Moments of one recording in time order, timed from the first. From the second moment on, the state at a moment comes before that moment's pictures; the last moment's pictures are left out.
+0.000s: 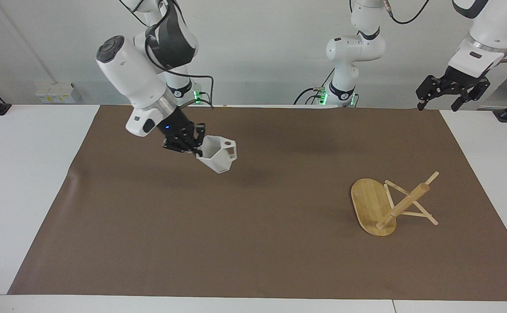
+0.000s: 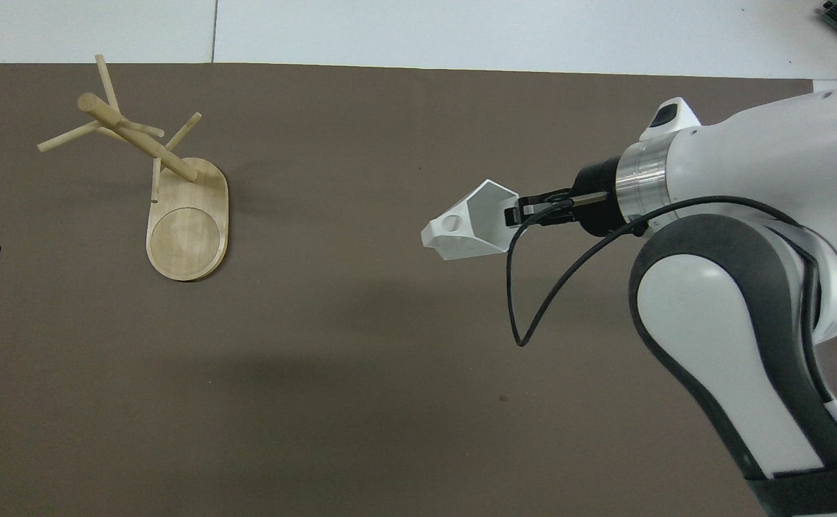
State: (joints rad) left arm 0.03 -0.06 -0.01 -1.57 0.03 1.49 0.14; right arm 0.00 0.10 0.31 -1.74 0.60 2.04 -0.07
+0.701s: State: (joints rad) left arm 0.03 -0.07 -0.02 -1.57 0.03 1.43 0.14; right arm 0.01 0.13 0.56 -1.72 1.08 2.44 0.04
